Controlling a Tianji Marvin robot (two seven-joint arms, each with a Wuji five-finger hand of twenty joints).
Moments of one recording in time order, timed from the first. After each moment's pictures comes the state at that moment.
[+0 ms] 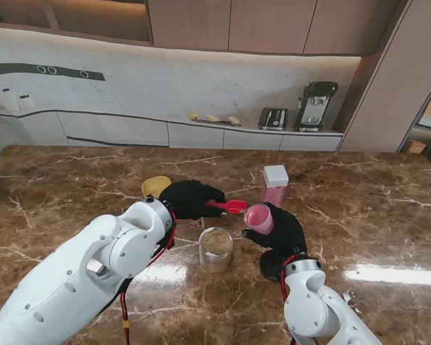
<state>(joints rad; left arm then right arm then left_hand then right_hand) 1.32 -1.07 -0.91 -1.83 0.81 0.14 -0.30 -1.70 -1.21 1.17 -1.57 -0.52 -0.06 -0.48 0.98 -0.10 -0.04 -0.08 0.66 -0.29 0.82 1.00 1.28 -0.14 0.98 1.01 1.24 0.26 1.66 0.96 0.89 0.45 1.57 0.64 0.41 -0.82 0.91 -0.25 0.66 -0.11 0.80 0.67 0.99 0.03 0.45 0.66 0.94 0.07 0.60 0.52 0.52 0.14 1.16 0.54</state>
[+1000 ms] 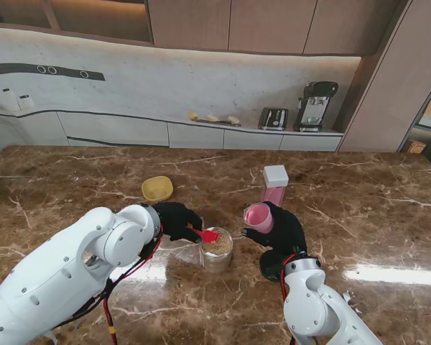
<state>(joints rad) 1.22 -1.00 -0.85 -1.73 0.79 0.17 -0.60 -1.70 -1.21 1.17 -1.57 -0.52 -0.05 -0.48 0.98 -0.10 -0.04 -0.08 0.67 -0.25 0.82 0.95 1.28 -0.14 0.98 1.01 1.24 0.26 1.66 0.96 0.89 0.45 1.57 0.64 0.41 -0.82 0.91 -0.25 0.66 -0.11 0.80 0.67 0.99 0.03 0.45 0.66 0.94 0.07 0.60 0.52 0.52 0.14 1.16 0.54</state>
